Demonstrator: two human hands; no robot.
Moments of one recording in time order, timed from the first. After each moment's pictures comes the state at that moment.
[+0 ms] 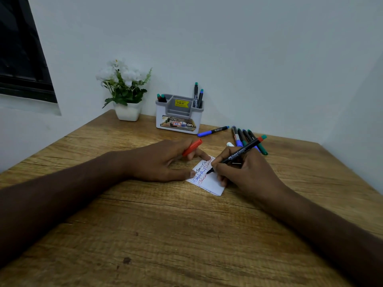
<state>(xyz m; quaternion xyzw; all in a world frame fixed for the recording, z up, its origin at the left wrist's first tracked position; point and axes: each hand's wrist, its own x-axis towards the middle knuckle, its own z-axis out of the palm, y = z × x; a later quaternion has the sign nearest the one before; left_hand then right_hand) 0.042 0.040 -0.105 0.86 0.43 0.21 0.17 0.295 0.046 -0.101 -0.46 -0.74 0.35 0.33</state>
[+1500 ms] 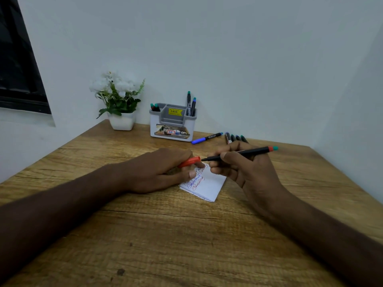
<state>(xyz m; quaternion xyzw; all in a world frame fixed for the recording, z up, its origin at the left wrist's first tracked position) 0.049 0.037 -0.104 0.88 0.44 0.16 0.09 0.297 0.039 -0.093 -0.33 -0.57 0.55 0.51</state>
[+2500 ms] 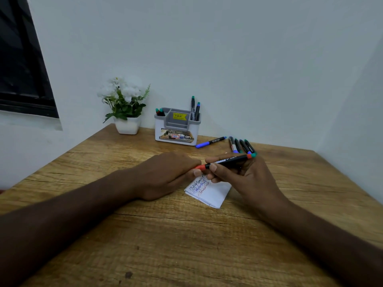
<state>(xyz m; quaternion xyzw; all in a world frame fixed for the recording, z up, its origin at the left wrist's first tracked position) 0.054 0.033 -0.104 0.87 0.47 0.13 0.05 0.298 0.047 -0.104 -0.37 -0.71 0.41 0.43</state>
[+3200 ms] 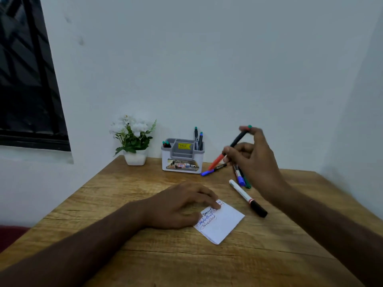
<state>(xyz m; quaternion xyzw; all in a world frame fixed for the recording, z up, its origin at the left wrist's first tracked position) 0.045 0.042 -0.102 0.90 0.39 0.16 0.11 0.279 0.092 -0.038 -0.37 -0.69 0.30 0.54</state>
